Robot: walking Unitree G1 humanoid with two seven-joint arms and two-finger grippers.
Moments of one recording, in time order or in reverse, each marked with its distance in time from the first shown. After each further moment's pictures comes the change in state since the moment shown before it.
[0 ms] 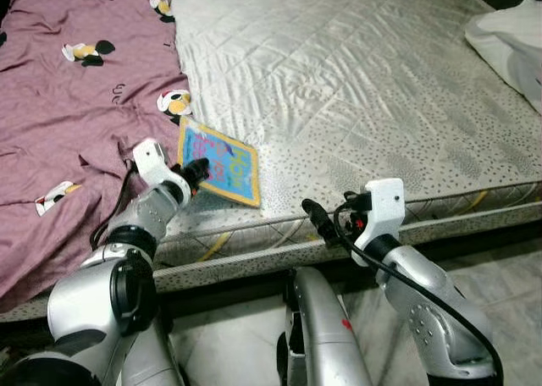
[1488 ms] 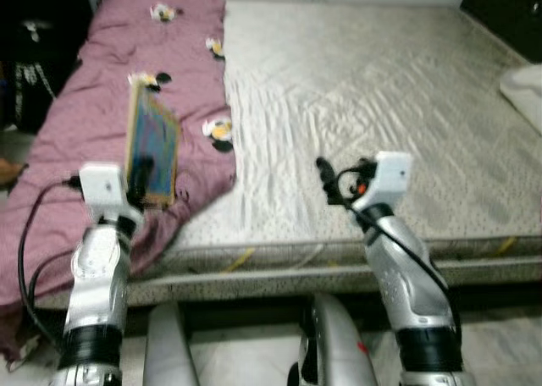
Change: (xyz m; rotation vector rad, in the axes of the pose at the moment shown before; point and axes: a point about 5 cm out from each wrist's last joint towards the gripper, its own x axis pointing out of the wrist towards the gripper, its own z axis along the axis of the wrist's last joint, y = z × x) left arm -0.087 0.033 0.005 0.632 -0.445 0.079; right arm 0.038 -0.024 0.015 0.040 -0.252 -0.194
